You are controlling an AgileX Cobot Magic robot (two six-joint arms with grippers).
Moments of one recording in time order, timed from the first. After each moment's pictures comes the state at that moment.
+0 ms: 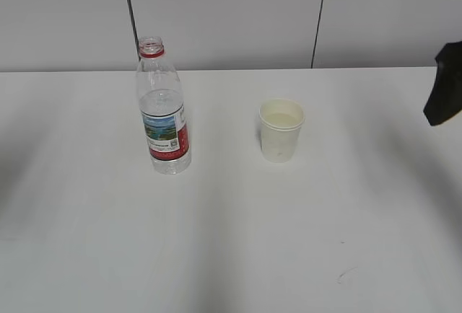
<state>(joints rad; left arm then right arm) -0.01 1.30 -1.09 0.08 1.23 0.01 0.03 1.48 -1.31 0.12 1.23 -0.10</state>
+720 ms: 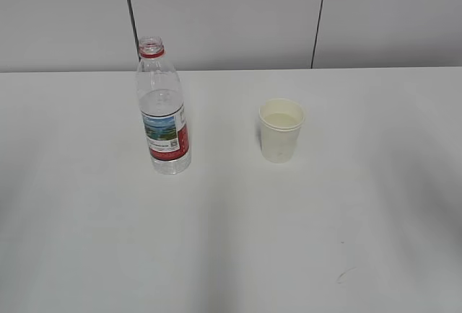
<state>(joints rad) -0.01 0.79 -0.67 0.04 1.20 0.01 0.03 1.07 -0.93 0.12 1.23 -0.10</state>
